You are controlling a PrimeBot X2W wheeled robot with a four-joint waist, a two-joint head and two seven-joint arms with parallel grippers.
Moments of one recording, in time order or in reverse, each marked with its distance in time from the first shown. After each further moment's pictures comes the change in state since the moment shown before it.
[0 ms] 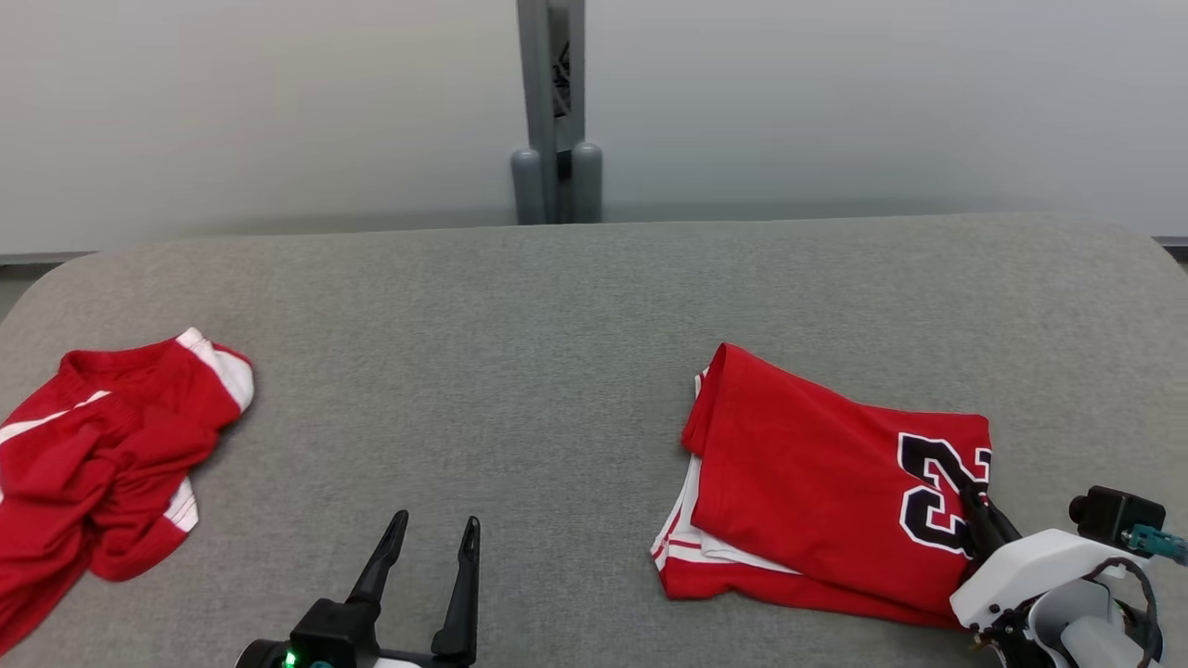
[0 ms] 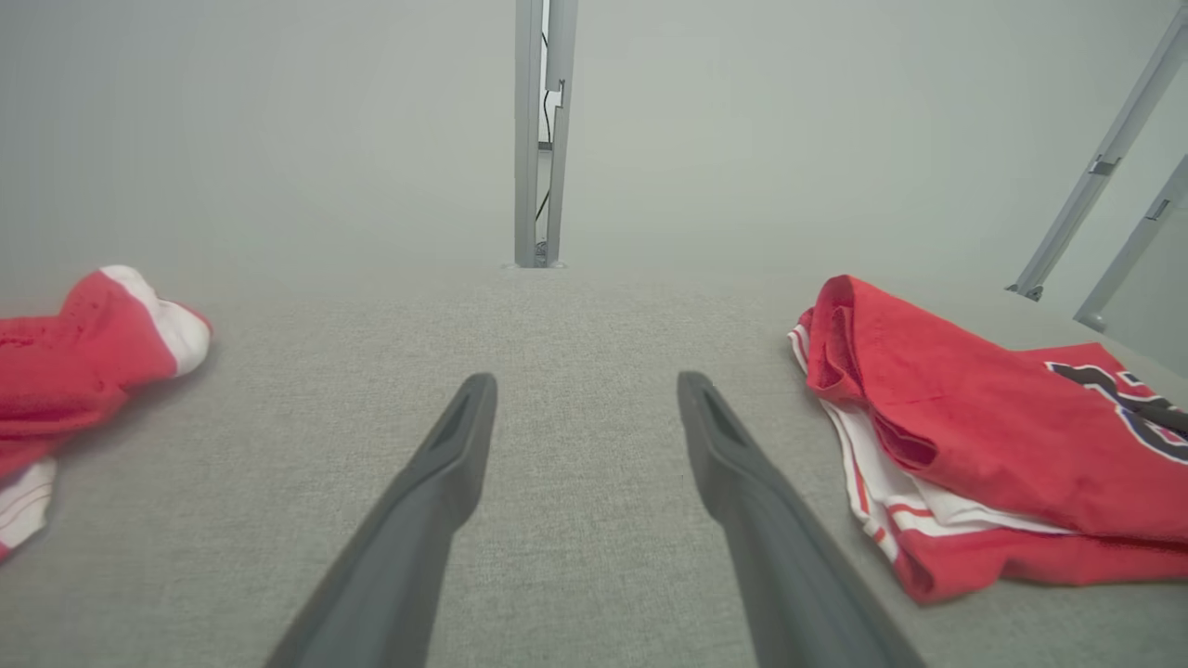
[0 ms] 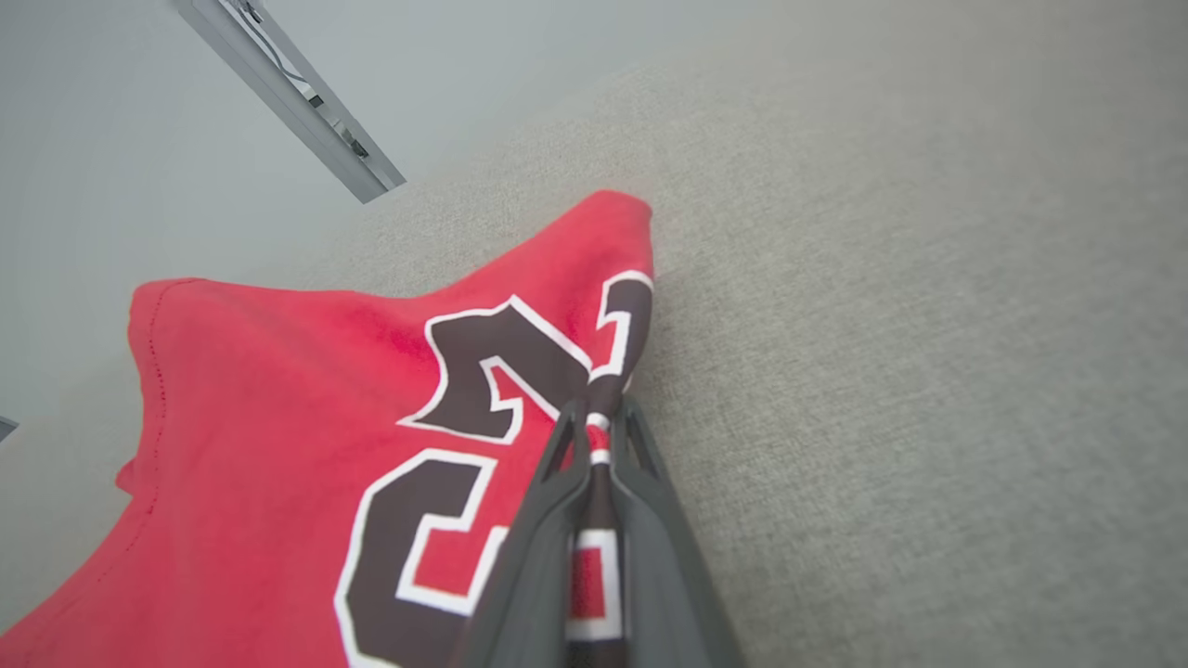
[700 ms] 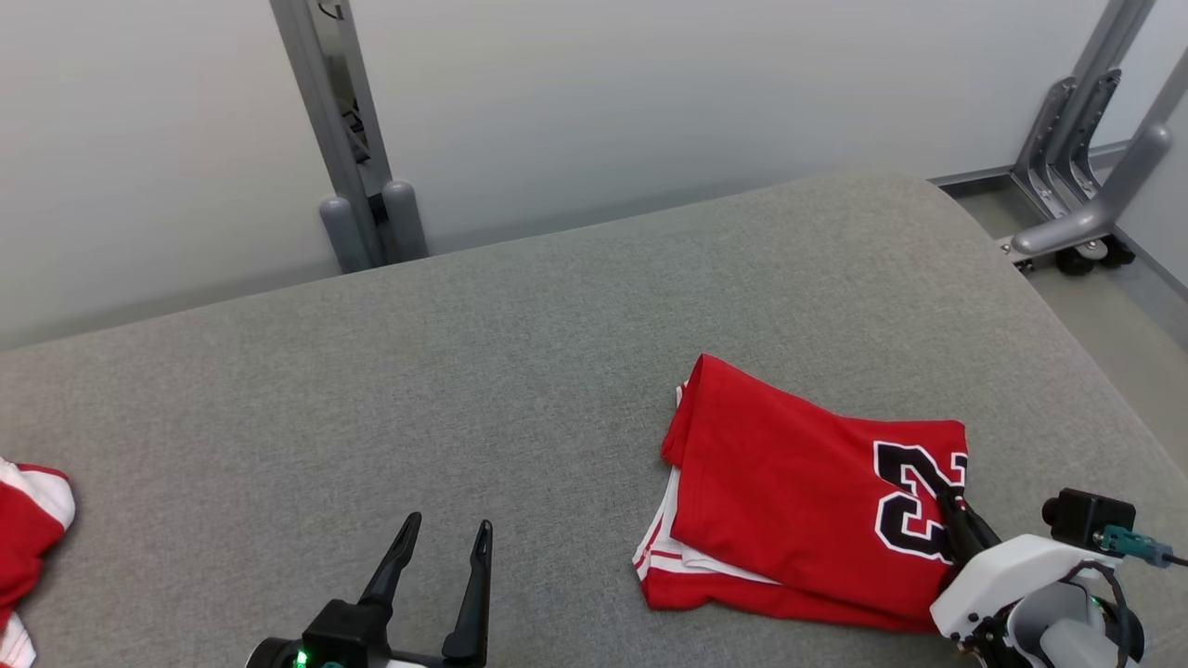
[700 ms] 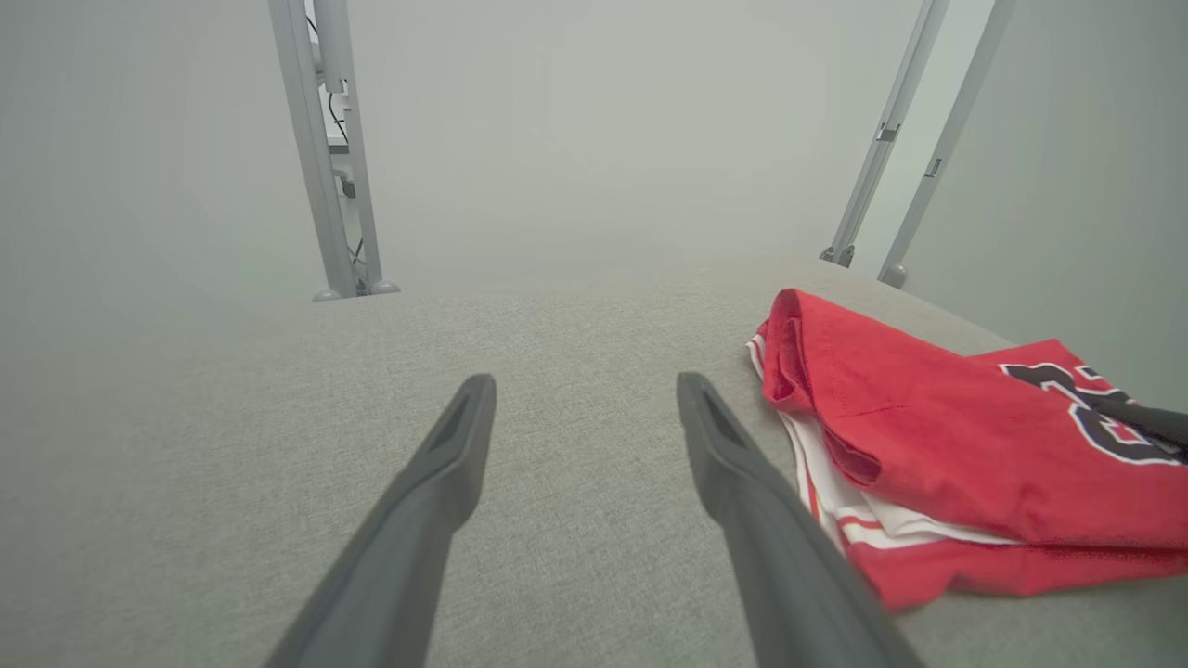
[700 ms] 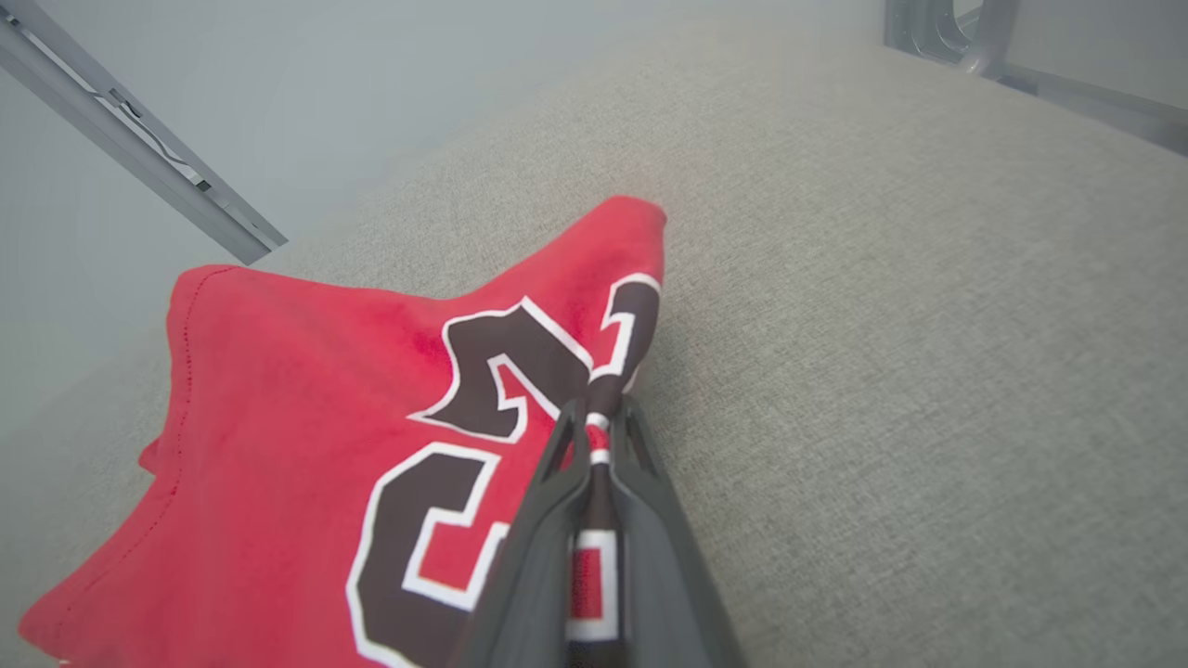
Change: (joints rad) left arm -0.002 0.000 -0.020 0.006 0.002 -0.004 0.000; right arm 0.007 0.018 0.025 -0.011 -0.047 0.000 -0.005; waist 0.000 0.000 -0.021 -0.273
